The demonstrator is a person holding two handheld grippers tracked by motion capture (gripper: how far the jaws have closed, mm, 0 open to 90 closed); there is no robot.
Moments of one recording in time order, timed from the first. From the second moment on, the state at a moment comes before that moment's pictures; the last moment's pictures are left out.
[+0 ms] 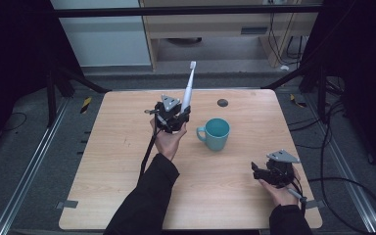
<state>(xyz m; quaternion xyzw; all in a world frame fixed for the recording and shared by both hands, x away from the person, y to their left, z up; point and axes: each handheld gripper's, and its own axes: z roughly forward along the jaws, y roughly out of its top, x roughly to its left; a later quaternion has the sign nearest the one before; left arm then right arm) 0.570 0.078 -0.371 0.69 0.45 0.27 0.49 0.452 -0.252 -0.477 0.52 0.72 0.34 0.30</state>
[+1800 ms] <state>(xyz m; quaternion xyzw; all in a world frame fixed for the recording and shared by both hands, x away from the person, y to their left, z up) 0.585 -0.018 -0.403 0.69 0.42 0.27 0.52 0.452 -0.256 -0.482 0.53 0.72 0.35 0.30</state>
